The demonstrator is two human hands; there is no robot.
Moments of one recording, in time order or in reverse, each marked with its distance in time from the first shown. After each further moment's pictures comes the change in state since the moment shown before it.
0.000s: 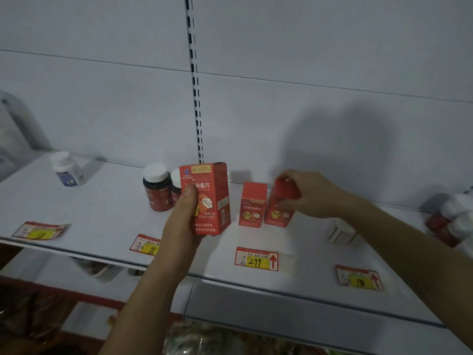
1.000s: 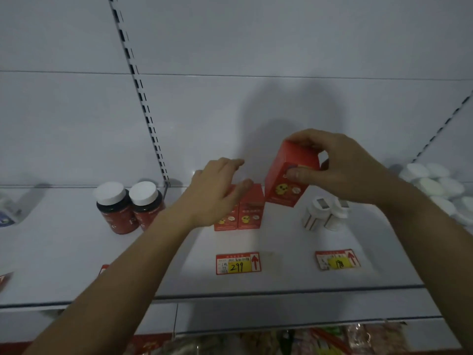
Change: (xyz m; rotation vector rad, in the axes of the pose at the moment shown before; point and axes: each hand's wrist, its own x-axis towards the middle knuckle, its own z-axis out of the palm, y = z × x) left_hand 0.114 -0.011 0.055 1.390 -0.549 0.620; right_hand -0.075 -0.007 -0.068 0.229 0.356 -0.011
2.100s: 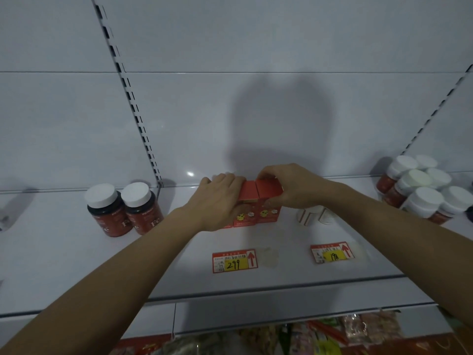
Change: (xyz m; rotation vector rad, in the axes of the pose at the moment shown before) left_hand 0.015 -0.019 0.049 0.352 -0.194 0.147; right_hand 0.031 0.052 0.071 -0.261 -0.364 0.101
